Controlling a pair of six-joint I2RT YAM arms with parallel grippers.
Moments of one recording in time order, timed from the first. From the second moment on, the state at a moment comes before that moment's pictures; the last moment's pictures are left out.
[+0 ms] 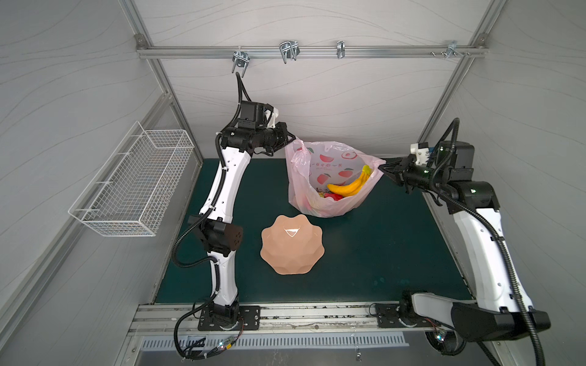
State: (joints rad) left arm -0.22 2.02 2.45 -1.01 0.56 -0.59; right arm 0.12 1.22 1.56 -0.84 -0.66 0.94
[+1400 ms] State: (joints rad) left arm -0.05 1.49 1.93 -0.93 0.48 -0.58; right arm -0.06 1.15 1.56 -1.02 -0.68 0.63
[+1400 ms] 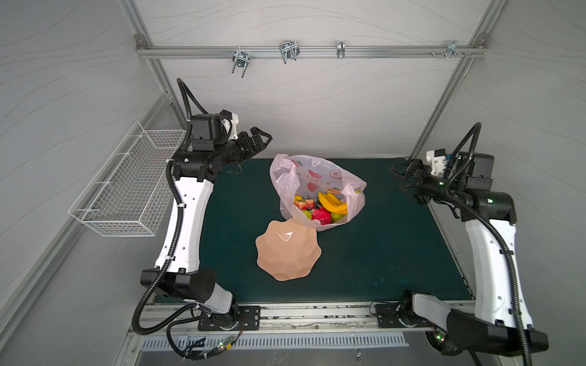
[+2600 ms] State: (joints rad) left arm 0.11 1.44 0.35 0.55 0.00 -0.18; right arm -0.01 1.14 0.47 0.15 -0.03 0.04
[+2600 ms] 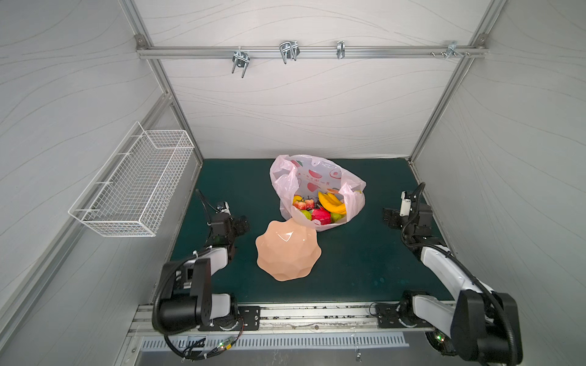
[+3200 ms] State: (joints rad) left arm 0.06 1.55 0.41 0.71 0.04 -0.10; right arm 0.07 1.58 0.44 0.68 -0.08 0.04
